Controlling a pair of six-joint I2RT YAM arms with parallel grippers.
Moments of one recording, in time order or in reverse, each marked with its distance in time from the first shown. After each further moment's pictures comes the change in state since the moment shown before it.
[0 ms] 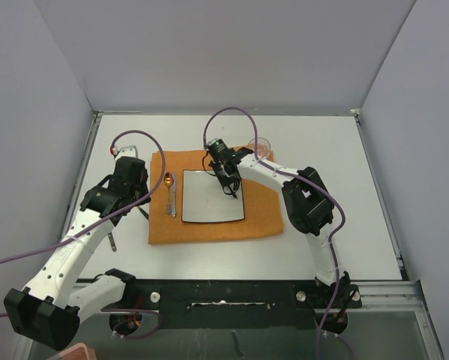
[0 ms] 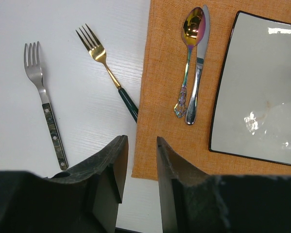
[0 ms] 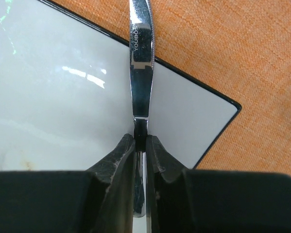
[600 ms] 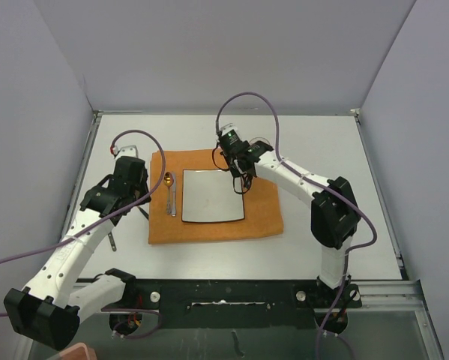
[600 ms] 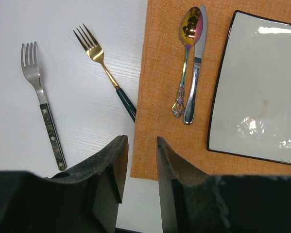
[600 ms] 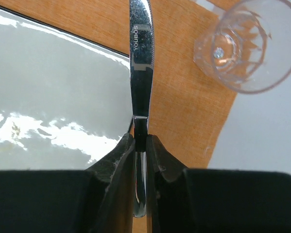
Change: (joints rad) left arm 0.000 0.000 0.000 0.003 0.010 0.000; right arm 0.000 -0.230 -0.048 -0.083 0.153 0.011
